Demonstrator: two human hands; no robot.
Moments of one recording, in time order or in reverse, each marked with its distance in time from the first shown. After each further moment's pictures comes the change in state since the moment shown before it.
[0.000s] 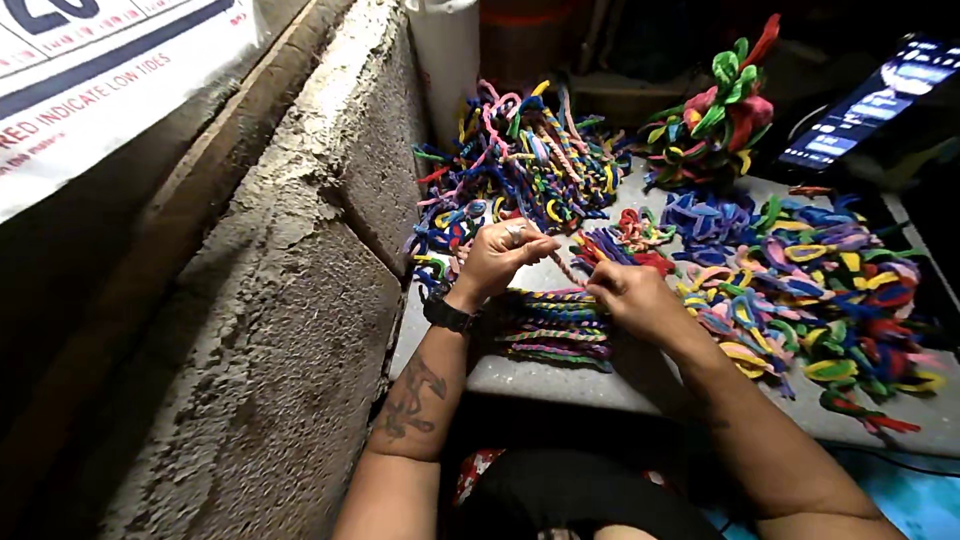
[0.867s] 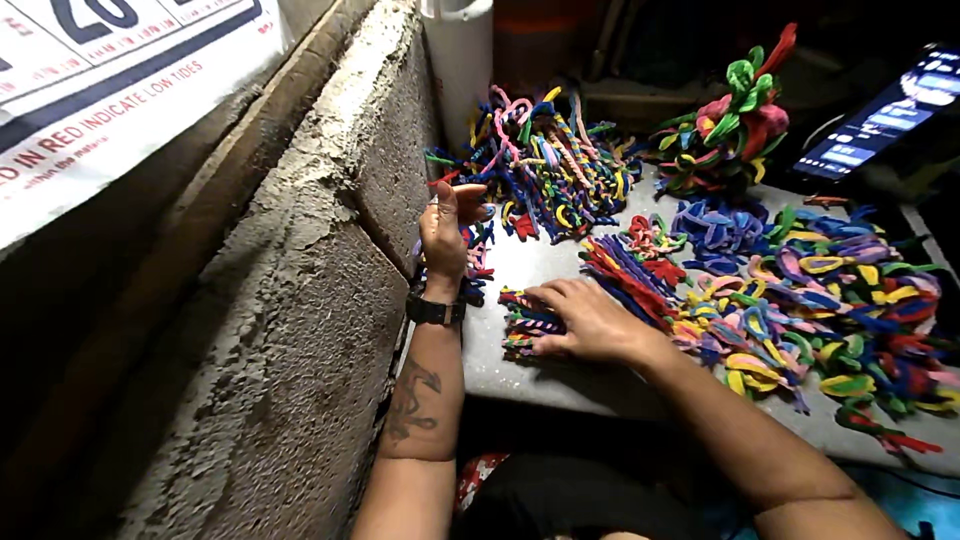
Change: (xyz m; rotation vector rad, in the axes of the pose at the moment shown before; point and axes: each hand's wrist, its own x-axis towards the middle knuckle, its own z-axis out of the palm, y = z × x) left_hand 0.015 -0.005 -0.045 0.055 0.540 0.061; right_hand 0.024 -0.028 0.037 -0.095 -0.408 -0.125
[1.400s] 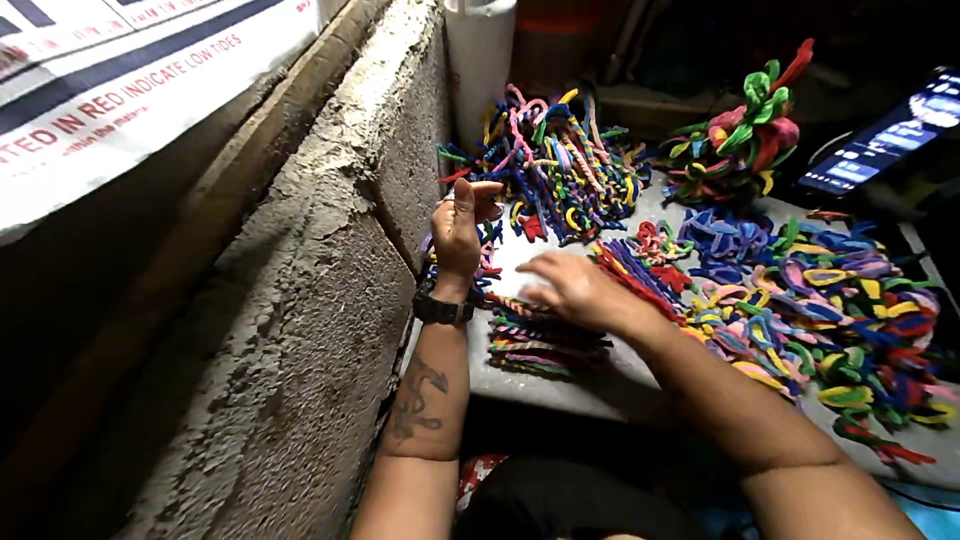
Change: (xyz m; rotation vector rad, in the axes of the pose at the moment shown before) left_hand -0.002 0.001 -0.002 0.046 -0.014 0.065; right_hand 0.040 -0.014 -0.020 -0.037 0.160 -0.119
